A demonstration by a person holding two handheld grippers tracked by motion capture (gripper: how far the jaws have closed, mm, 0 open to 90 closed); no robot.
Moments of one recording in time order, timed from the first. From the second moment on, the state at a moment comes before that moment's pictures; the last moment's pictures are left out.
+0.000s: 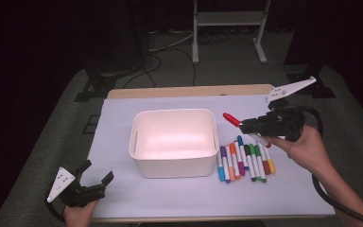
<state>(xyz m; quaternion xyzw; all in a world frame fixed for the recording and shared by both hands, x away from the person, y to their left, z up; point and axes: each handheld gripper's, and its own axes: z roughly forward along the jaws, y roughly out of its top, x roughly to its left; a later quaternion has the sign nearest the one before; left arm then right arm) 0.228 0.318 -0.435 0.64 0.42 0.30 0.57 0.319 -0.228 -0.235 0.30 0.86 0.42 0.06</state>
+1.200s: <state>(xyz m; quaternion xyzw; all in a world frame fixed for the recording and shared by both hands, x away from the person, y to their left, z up) 0.228 0.321 -0.436 0.63 0.42 0.30 0.57 0.367 -0.061 -0.255 0.11 0.93 0.35 -0.04</state>
